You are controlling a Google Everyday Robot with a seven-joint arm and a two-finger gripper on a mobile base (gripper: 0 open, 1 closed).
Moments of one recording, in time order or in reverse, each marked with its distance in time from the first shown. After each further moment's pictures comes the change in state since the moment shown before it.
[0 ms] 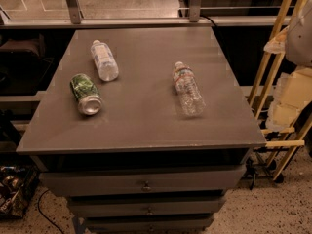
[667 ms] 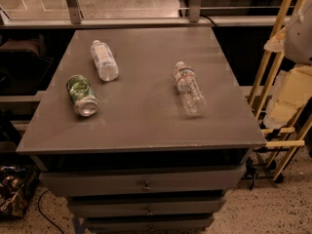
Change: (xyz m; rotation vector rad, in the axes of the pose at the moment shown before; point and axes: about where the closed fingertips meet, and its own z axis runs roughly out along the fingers) arm -0.002 -0.003 -0.001 0.003 -0.004 0.022
